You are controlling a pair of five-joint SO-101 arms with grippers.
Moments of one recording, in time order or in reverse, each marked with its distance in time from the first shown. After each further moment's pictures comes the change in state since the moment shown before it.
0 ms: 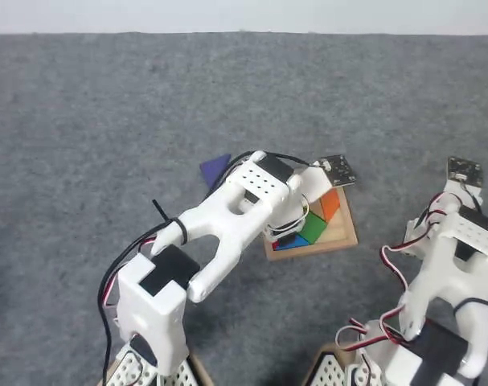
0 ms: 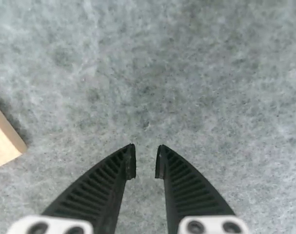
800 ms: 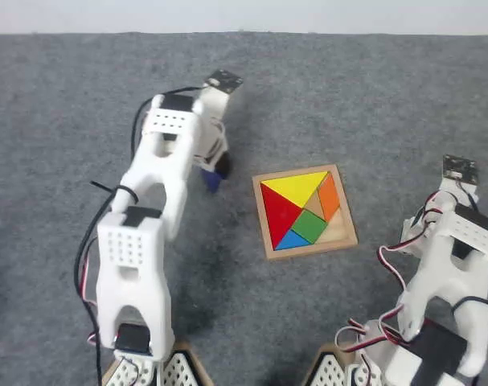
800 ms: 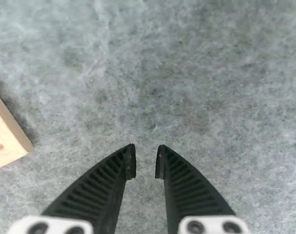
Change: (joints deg) left arm -31.0 23.0 -35.3 6.7 6.9; right arm -1.3 0.0 0.0 0.0 -0.1
